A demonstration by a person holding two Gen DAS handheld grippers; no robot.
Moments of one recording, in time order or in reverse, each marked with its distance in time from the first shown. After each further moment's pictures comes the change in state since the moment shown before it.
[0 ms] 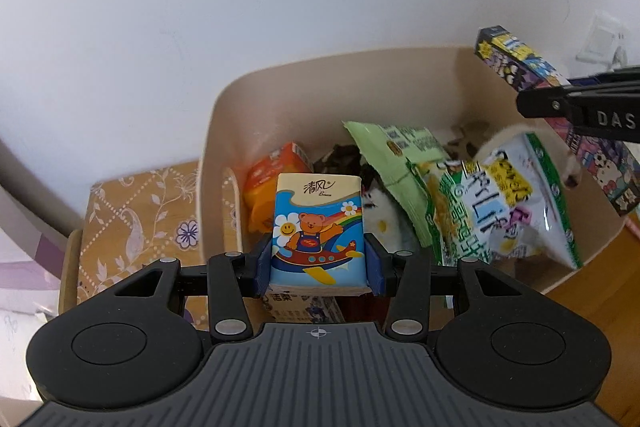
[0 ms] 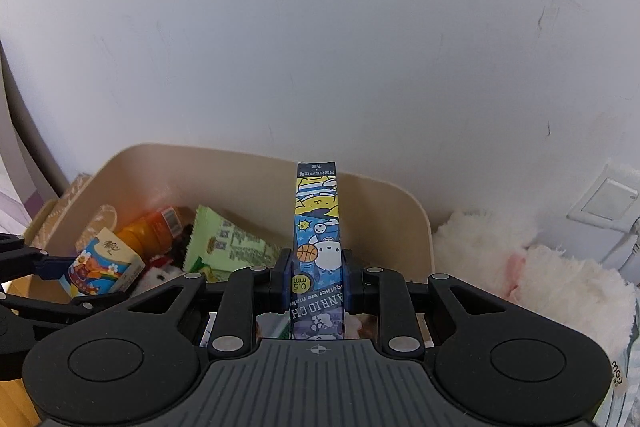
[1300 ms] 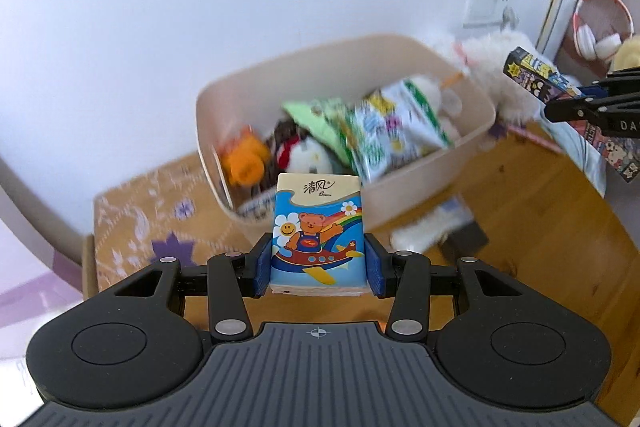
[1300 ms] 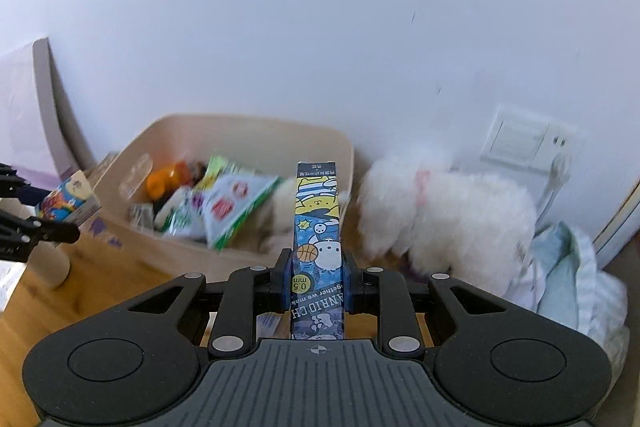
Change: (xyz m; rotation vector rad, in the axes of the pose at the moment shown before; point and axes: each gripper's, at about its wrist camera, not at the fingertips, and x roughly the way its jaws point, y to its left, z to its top) left arm -0.111 0.011 -0.061 0.210 -0.062 -0.152; right arm -0.141 -0.034 -0.081 0.020 -0.068 -0.012
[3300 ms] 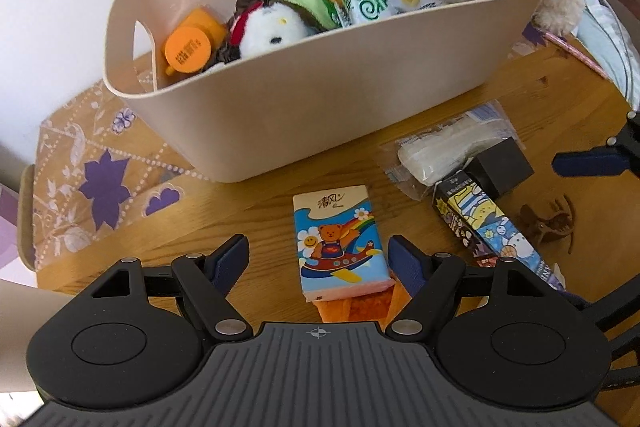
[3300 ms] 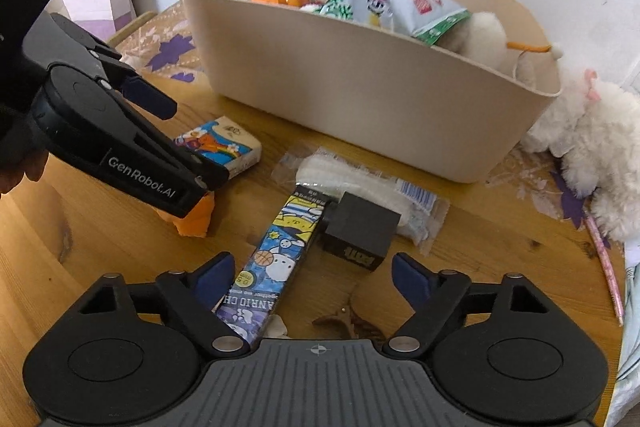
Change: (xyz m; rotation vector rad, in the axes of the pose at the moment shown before) left arm 0.111 -0.024 -0.053 -0.004 0.236 0.013; right arm 0.091 0.117 -0.103 -0.192 0.271 0.121
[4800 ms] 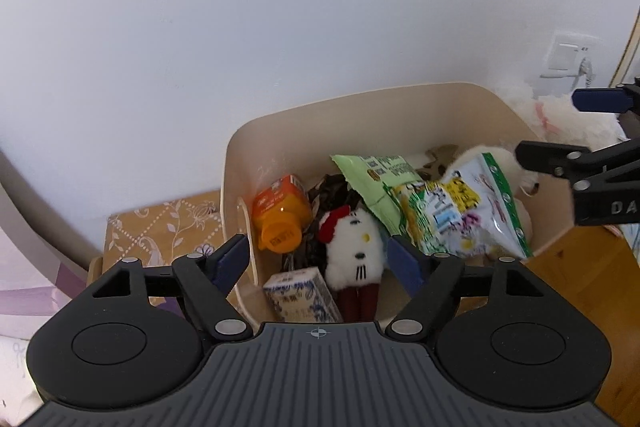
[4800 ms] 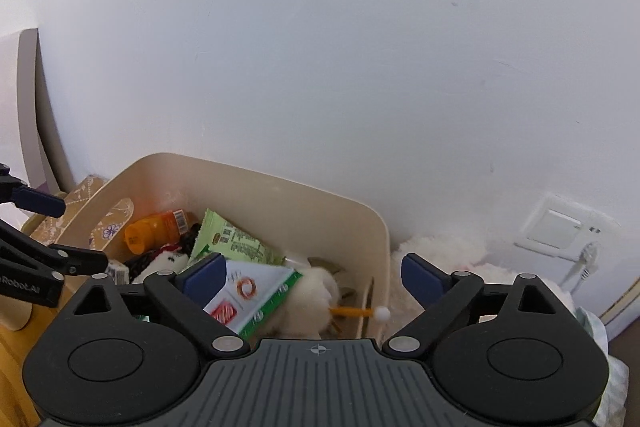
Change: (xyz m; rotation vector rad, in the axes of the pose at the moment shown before) left arm -0.077 0.043 0.087 -0.145 -0.263 0.078; right arm -0.085 -0.096 0.115 0.082 -0.355 -0.186
